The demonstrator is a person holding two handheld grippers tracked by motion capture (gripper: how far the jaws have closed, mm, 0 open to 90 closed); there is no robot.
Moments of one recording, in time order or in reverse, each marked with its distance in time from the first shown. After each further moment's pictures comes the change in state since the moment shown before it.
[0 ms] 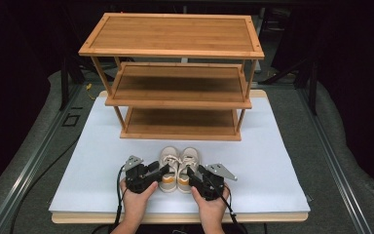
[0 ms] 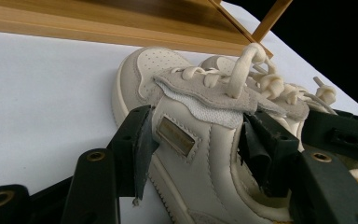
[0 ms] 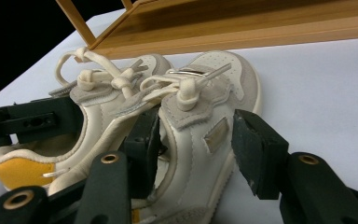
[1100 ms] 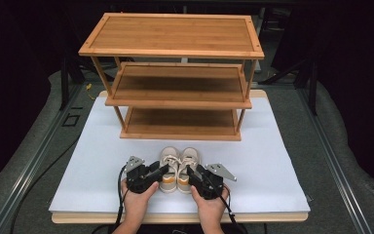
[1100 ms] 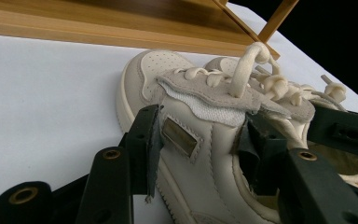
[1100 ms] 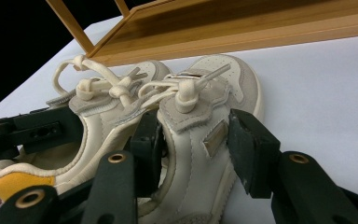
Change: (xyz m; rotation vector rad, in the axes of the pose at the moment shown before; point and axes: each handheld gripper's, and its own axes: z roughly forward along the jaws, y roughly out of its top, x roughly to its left) left arm -0.005 -0.001 -0.001 -0.009 0.029 0.015; right arm 0.002 0.000 0.001 -0.008 -0.010 0.033
